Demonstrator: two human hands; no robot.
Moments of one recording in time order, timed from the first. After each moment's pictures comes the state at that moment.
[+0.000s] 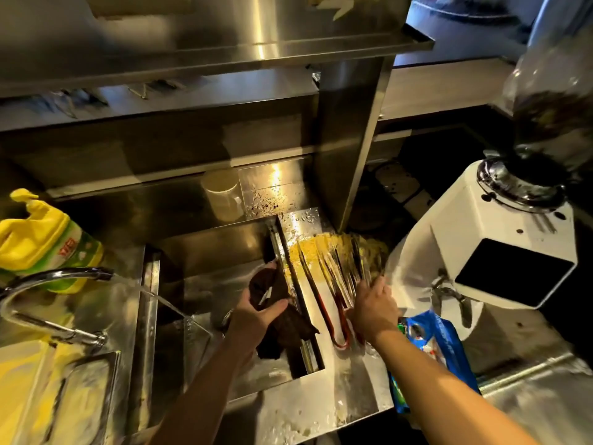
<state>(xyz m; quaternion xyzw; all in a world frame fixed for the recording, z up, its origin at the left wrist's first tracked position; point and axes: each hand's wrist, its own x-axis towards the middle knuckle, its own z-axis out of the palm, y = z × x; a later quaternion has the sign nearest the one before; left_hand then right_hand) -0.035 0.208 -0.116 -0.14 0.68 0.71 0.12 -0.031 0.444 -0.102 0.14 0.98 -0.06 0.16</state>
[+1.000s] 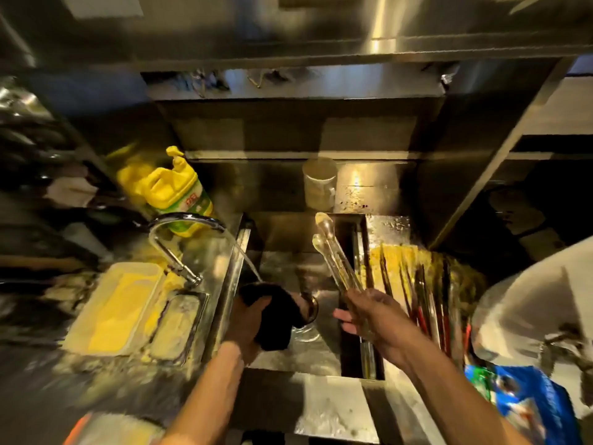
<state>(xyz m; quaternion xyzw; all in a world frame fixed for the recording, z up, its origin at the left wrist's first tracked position) 0.020 0.101 -0.109 -0.36 0.59 0.73 0.01 -0.023 0.339 -0.052 0.18 0.53 -0.76 0.31</state>
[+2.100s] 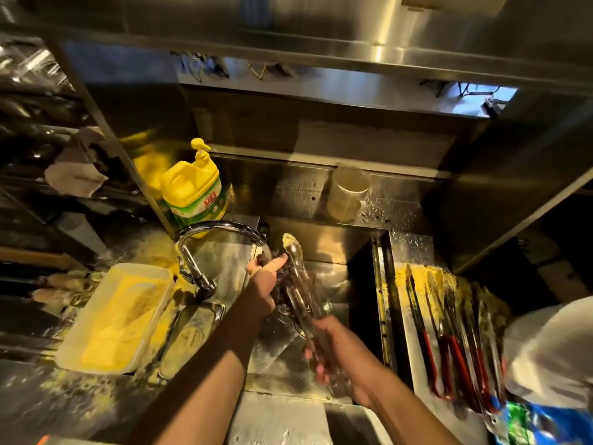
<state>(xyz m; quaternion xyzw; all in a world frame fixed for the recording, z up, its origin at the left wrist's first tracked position) -0.088 0.016 -0.128 -0.40 0.44 0.80 0.05 -0.001 0.204 -0.058 0.12 0.63 -0.63 0.44</state>
